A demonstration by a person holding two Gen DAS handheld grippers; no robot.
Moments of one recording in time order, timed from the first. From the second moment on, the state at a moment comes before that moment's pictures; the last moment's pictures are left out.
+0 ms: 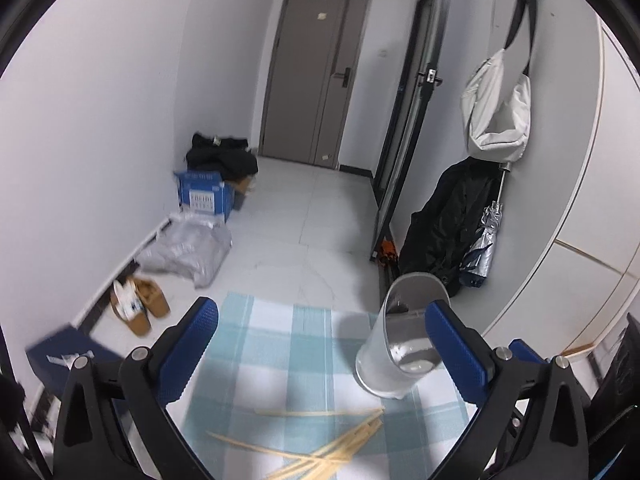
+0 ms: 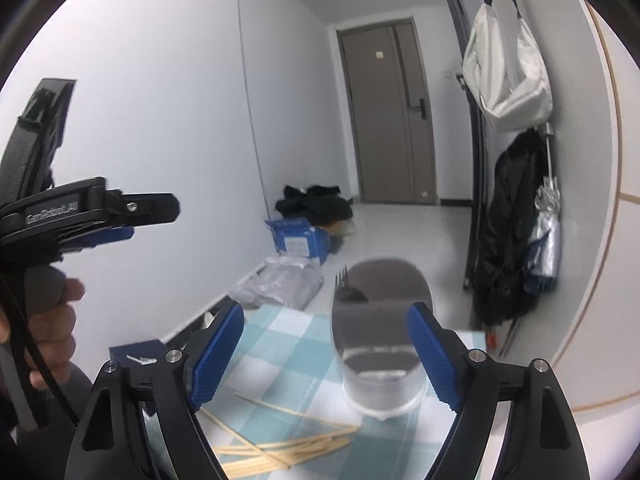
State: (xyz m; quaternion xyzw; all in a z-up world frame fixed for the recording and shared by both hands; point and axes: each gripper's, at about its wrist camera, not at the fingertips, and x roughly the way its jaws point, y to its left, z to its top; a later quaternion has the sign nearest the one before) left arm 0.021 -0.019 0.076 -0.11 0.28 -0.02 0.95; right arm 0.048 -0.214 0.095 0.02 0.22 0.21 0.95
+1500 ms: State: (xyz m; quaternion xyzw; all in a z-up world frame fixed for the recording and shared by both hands) left arm 0.014 0.141 -0.043 -0.37 0.39 0.10 0.84; right arm 0.121 -0.019 -0.081 -0.28 0.47 0.40 0.74
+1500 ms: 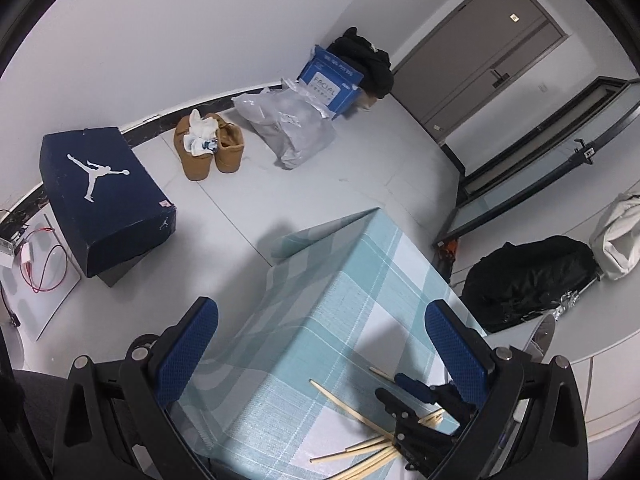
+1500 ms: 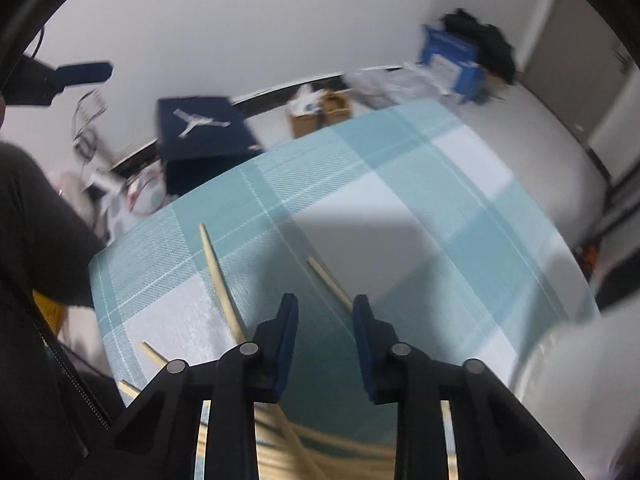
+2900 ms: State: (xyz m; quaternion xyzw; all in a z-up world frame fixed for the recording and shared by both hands) left arm 0.043 0.074 -0.087 -0.33 0.53 0.06 0.78; right arm 0.079 -0.142 0.053 -0.09 0.25 0.33 0.90
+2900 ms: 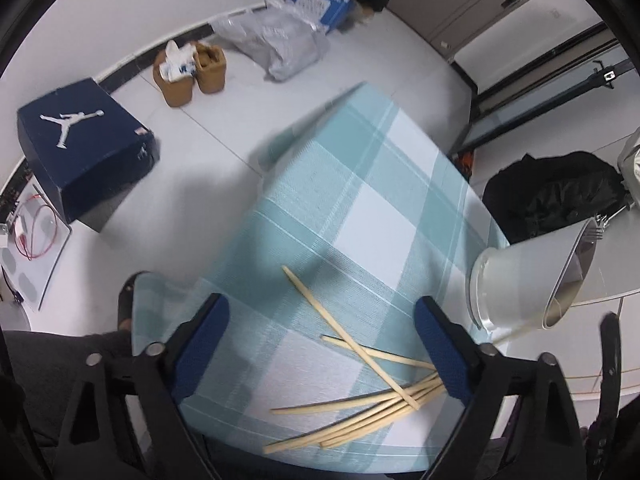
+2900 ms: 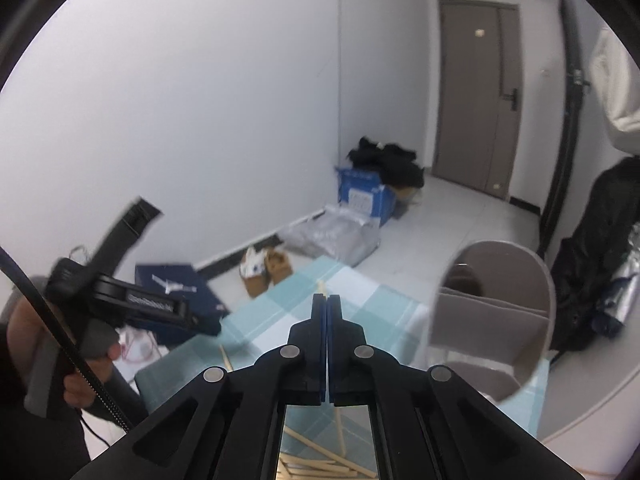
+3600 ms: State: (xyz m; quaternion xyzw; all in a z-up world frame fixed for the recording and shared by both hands) left arm 0.082 0.037 -0.116 -0.25 0.61 0.20 0.72; right arm 0.091 -0.183 0.039 -0.01 0.28 0.35 0.89
